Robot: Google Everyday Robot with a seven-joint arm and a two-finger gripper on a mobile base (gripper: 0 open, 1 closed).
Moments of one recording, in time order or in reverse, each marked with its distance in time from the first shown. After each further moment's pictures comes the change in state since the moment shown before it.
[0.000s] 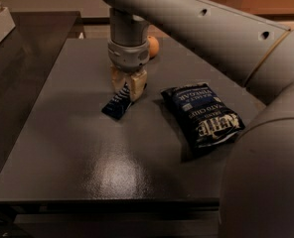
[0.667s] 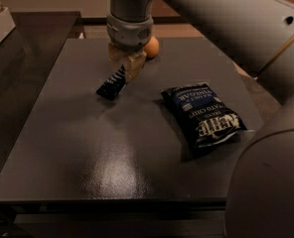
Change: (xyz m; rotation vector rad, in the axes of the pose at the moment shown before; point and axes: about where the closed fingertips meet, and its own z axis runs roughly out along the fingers) arm -0.003 -0.007 -0.056 0.090 0.009 0.098
